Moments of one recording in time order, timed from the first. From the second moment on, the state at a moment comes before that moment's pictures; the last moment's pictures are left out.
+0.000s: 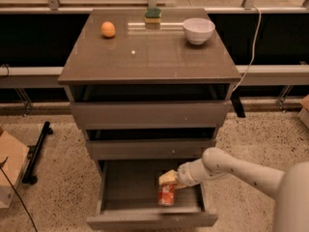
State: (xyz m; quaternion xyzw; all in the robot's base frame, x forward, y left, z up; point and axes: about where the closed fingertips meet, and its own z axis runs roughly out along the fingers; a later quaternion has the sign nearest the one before) arm 0.544 -0.069 0.358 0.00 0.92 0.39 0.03
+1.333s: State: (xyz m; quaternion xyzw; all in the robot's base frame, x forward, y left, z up) arm 0.462 -0.117 0.624 -0.25 0.86 0.36 0.25
